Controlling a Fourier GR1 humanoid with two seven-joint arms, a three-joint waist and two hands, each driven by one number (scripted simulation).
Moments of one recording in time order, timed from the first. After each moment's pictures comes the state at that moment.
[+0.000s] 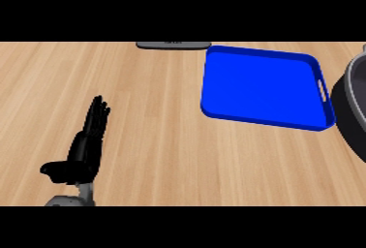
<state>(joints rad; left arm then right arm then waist) -0.03 0.12 -0.15 -1.55 0.09 0.24 -0.14 -0.81 -0.41 -0.85 -0.71 1.83 -0.21 1.11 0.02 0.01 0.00</state>
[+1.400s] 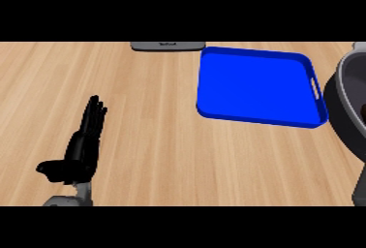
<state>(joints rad) -0.03 0.12 -0.13 -1.56 0.08 0.24 -0.12 -0.59 -0.18 -1.04 -1.13 1.41 -0.97 0.81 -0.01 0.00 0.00</state>
